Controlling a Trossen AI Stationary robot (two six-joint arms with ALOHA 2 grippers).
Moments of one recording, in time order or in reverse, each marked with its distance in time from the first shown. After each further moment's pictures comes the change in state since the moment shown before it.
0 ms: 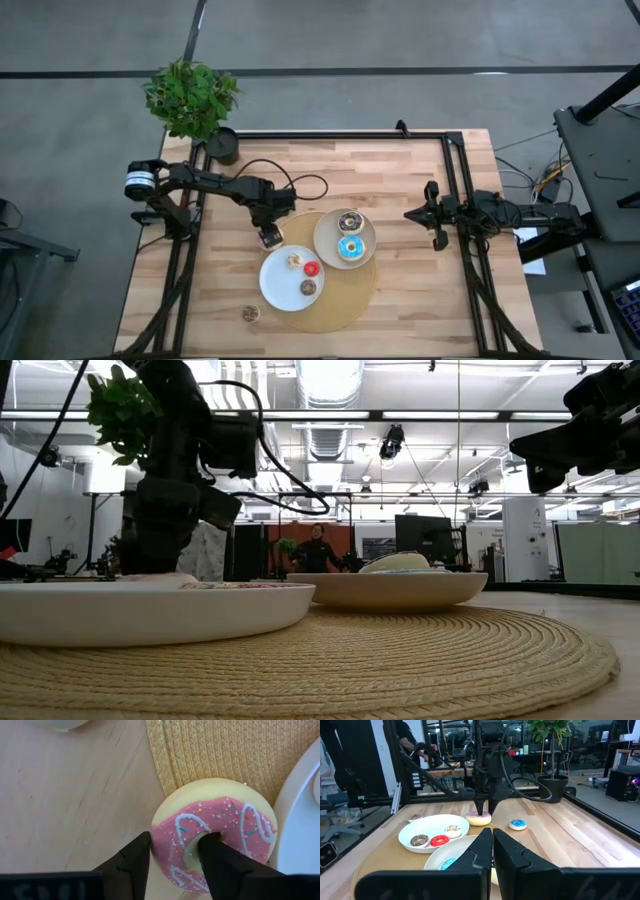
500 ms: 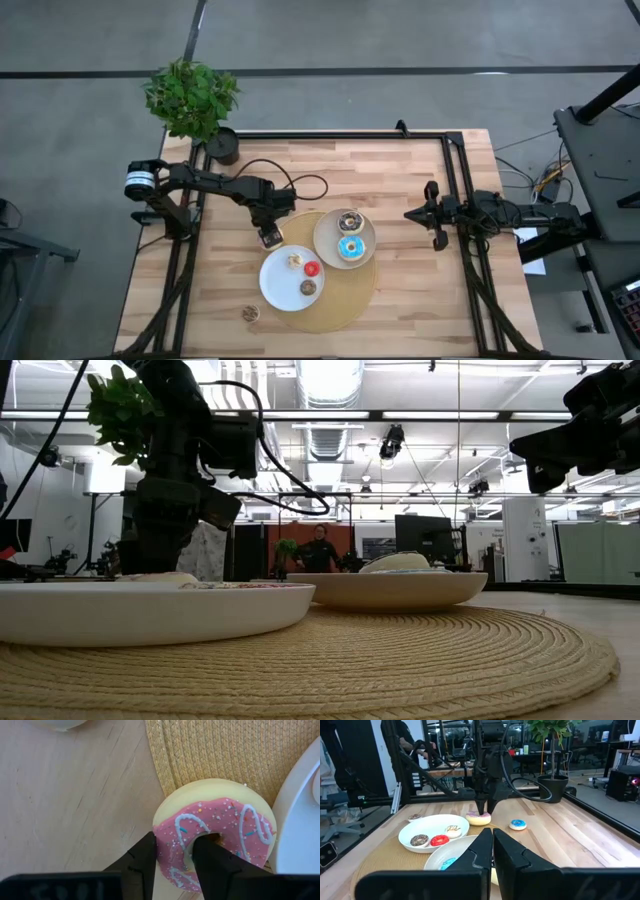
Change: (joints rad) left arm 0.000 0.001 0.000 0.001 0.004 -0.001; right arm 0.000 0.000 0.000 0.000 0.000 -0.002
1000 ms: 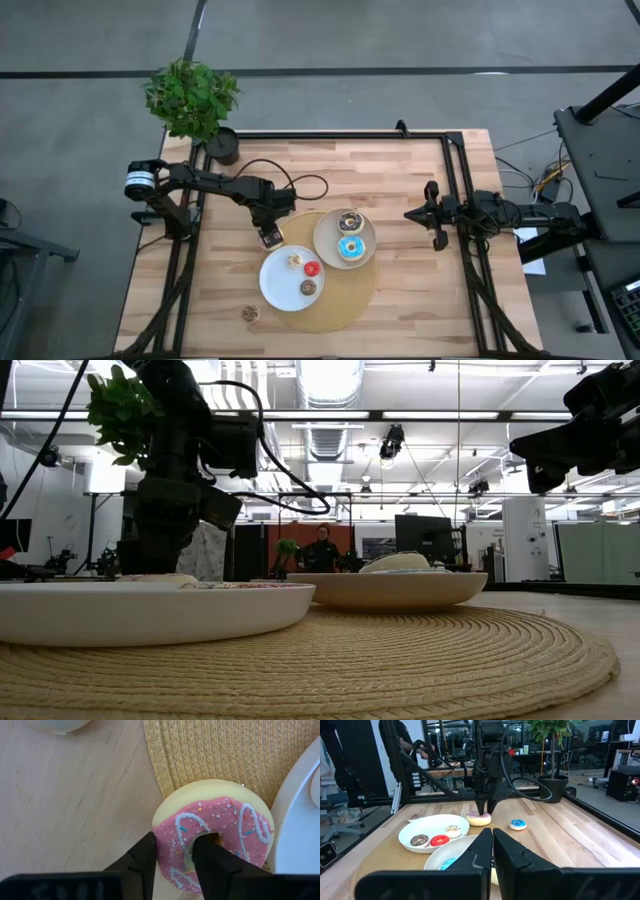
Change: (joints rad) left arm -0.001 0.000 0.000 0.008 0.000 0.000; right arm 0.000 0.000 0.000 0.000 0.000 0.000
